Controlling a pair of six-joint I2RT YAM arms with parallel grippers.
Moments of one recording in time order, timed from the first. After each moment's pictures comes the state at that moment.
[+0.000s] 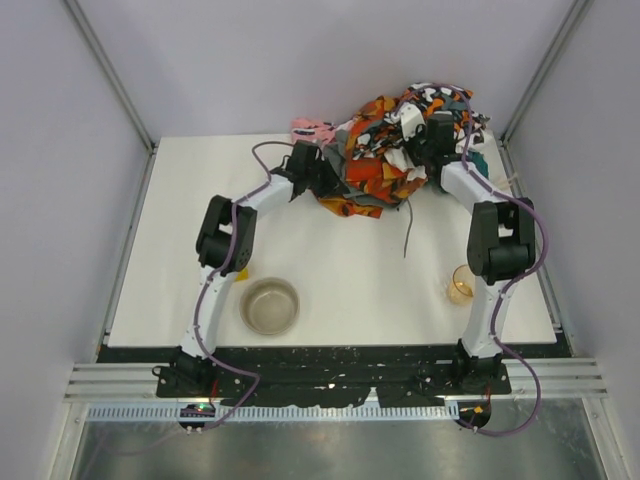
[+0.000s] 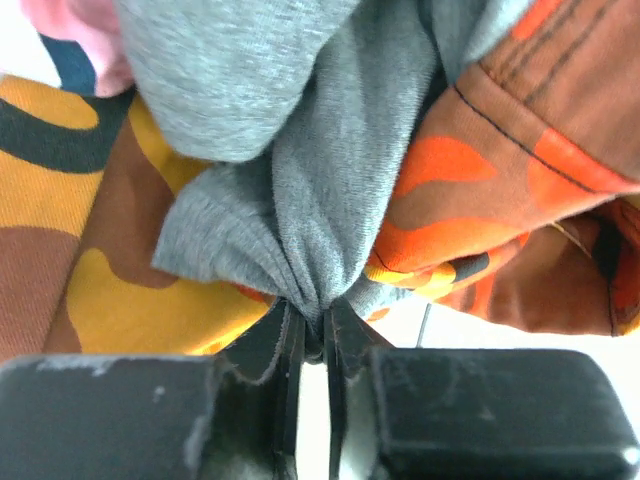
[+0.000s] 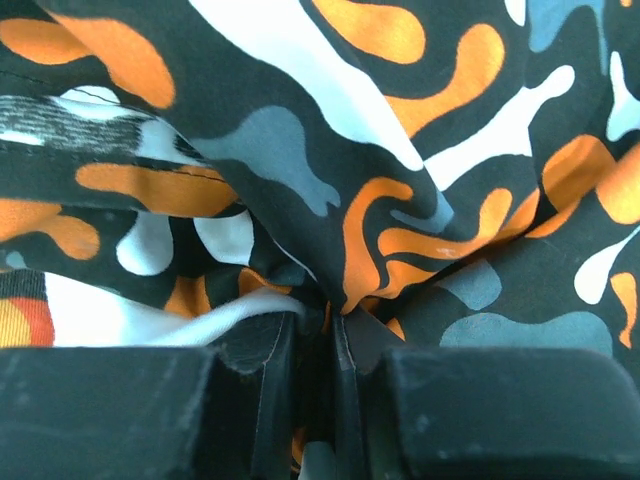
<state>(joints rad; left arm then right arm) -0.46 2.44 1.95 -0.17 0.37 -0.86 0.12 2.02 1.58 -0.01 -0.13 -0.55</state>
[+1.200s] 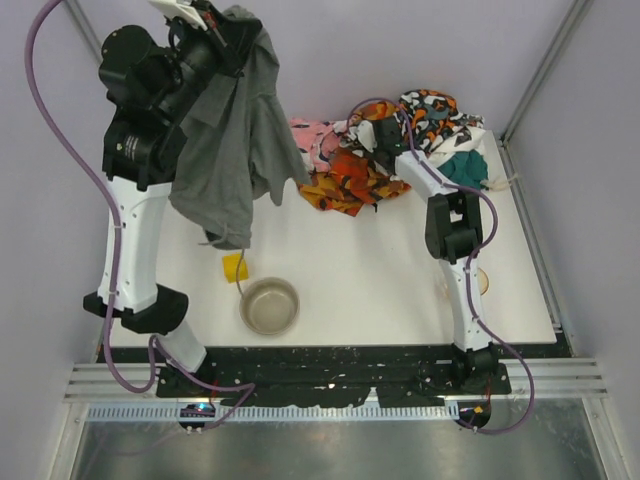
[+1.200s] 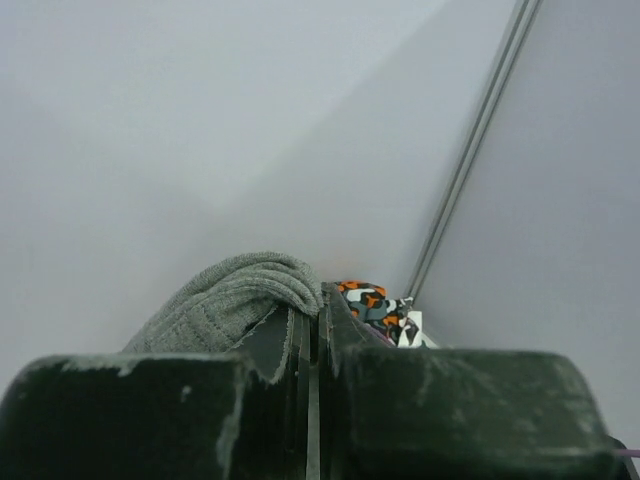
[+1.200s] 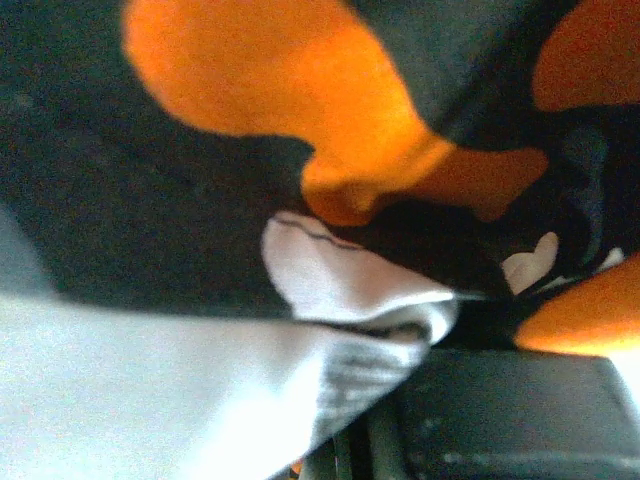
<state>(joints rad) -0.39 1.70 2.52 -0.51 0.17 -0.24 0.29 2.45 2.13 -0.46 0.33 -0.74</state>
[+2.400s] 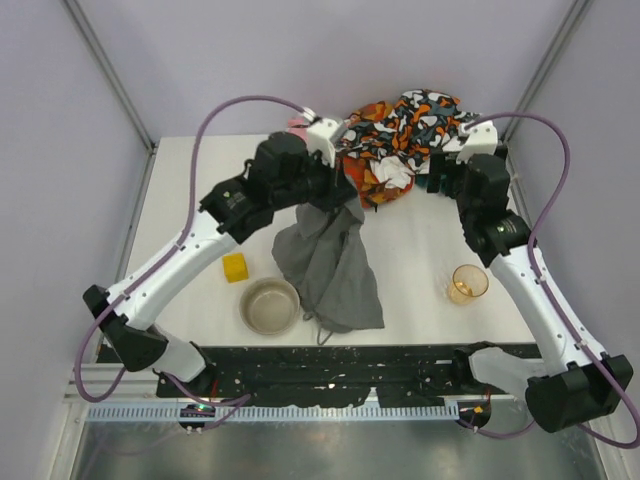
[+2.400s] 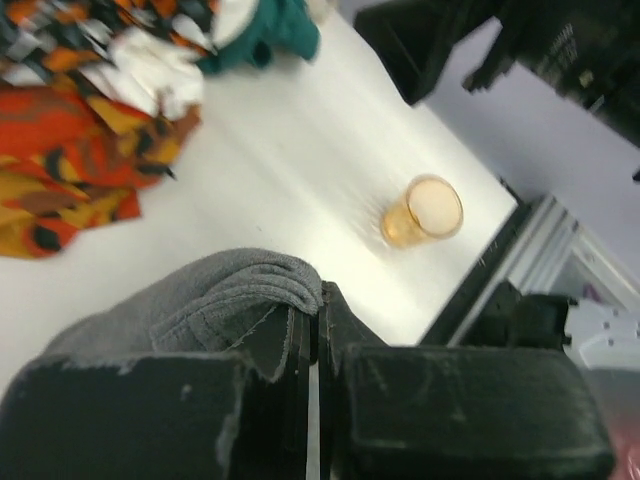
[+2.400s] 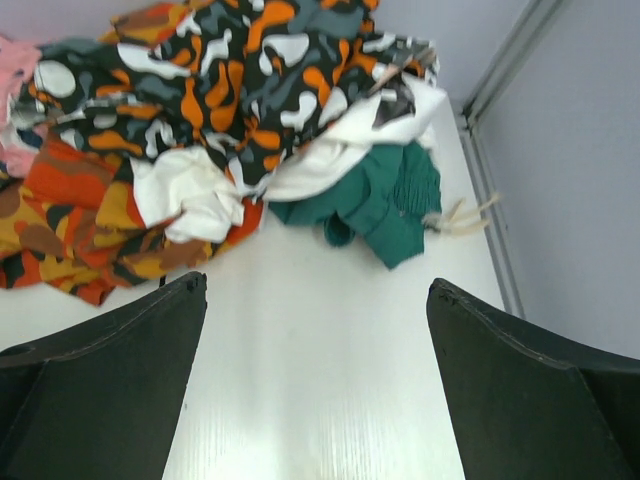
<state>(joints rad) -0.78 1.49 1.77 -0.58 0.13 -0.29 0.26 1.13 1.16 -0.23 0.36 -0.08</state>
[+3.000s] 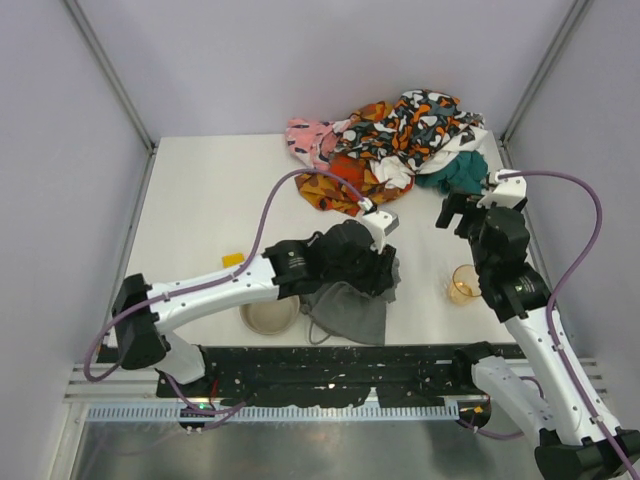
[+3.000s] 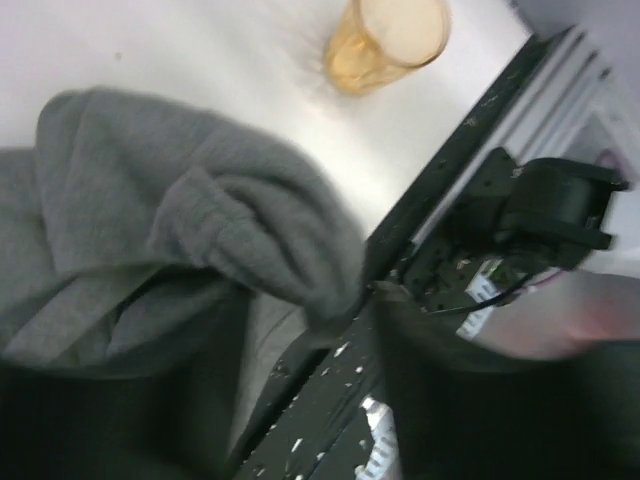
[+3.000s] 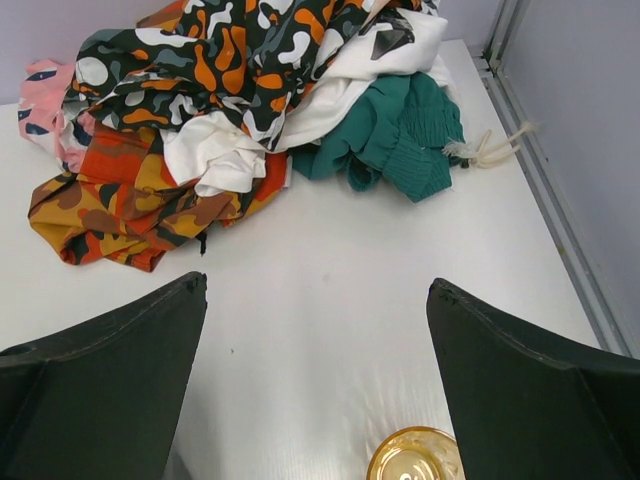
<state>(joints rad) -1.17 1.50 1.37 -0.40 -0.03 -0.47 0.26 0.74 0.84 -0.28 0.36 0.15</state>
